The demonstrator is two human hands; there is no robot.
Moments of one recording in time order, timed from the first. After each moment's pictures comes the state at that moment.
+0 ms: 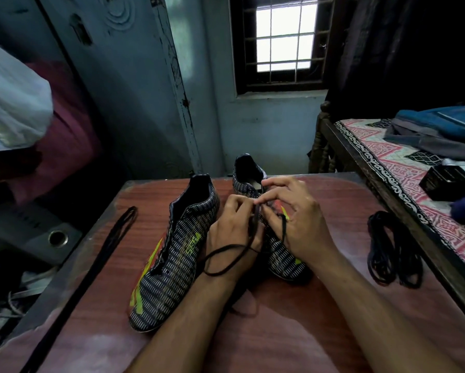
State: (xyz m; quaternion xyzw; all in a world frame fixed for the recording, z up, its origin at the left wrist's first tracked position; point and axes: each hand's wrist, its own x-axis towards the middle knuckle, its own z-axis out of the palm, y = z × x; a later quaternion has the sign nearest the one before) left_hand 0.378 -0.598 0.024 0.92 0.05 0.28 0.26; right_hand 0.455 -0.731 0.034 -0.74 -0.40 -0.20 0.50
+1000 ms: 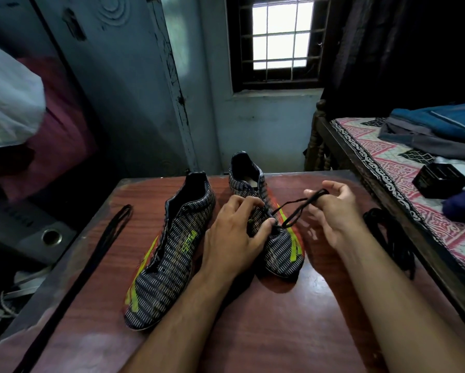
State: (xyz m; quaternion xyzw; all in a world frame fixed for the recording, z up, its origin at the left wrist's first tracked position) left_hand 0.379 -0.600 0.018 0.92 0.05 0.28 0.26; right_hand 0.500 -0.763 0.034 -0.58 0.08 0.03 0.81
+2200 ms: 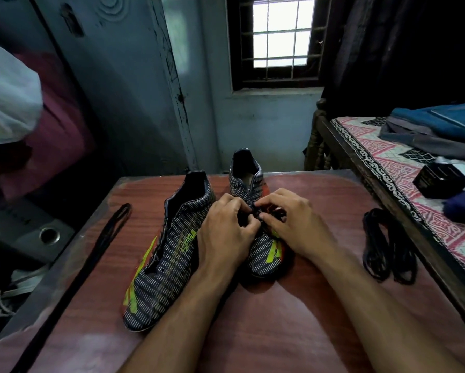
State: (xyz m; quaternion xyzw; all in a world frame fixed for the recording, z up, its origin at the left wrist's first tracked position) left_hand 0.387 -0.594 0.020 0.91 0.15 0.29 0.25; right_hand 0.472 -0.739 0.019 -0.83 -0.39 -0.10 0.40
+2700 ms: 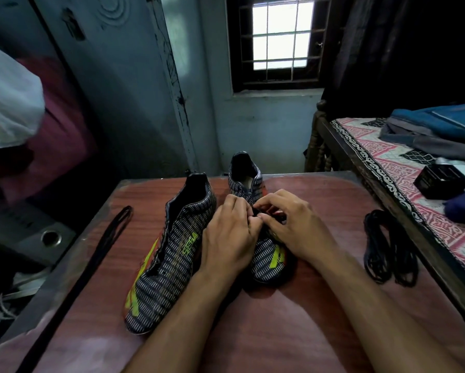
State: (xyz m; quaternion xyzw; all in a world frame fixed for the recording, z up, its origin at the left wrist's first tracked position) left_hand 0.382 -0.594 0.024 0.94 0.08 0.25 0.21; right_hand 0.463 -0.738 0.026 -0.82 -0.38 -0.11 0.40
